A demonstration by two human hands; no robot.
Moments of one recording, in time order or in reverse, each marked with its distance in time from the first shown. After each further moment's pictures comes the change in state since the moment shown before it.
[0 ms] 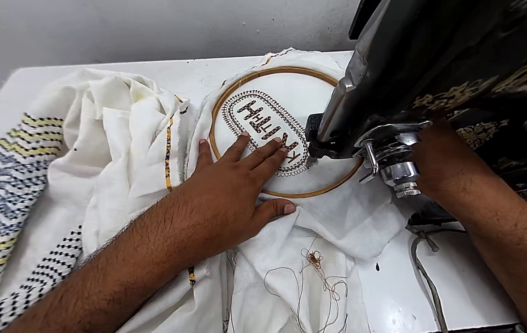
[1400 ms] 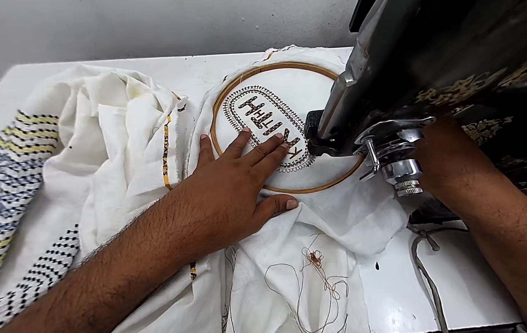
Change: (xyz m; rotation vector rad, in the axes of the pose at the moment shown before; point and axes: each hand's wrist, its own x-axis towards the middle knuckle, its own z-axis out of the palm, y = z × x) left_hand 0.004 0.001 0.003 -0.007 0.026 0.010; right_hand -0.001 -0.002 -0.003 0.008 -0.009 0.050
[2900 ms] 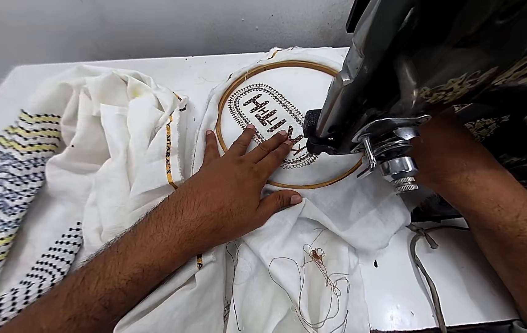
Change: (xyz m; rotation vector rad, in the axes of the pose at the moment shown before) left_hand 0.005 0.001 0.005 -0.025 0.044 0.016; right_hand 0.005 0.008 0.003 -0.016 0.040 -0.032
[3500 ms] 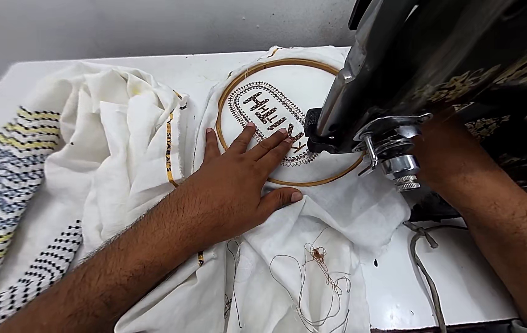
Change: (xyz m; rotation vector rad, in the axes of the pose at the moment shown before) left_hand 0.001 0.000 0.000 -0.008 -0.007 -0.010; right_hand -0.001 -0.002 -0.001 0.016 -0.008 0.035
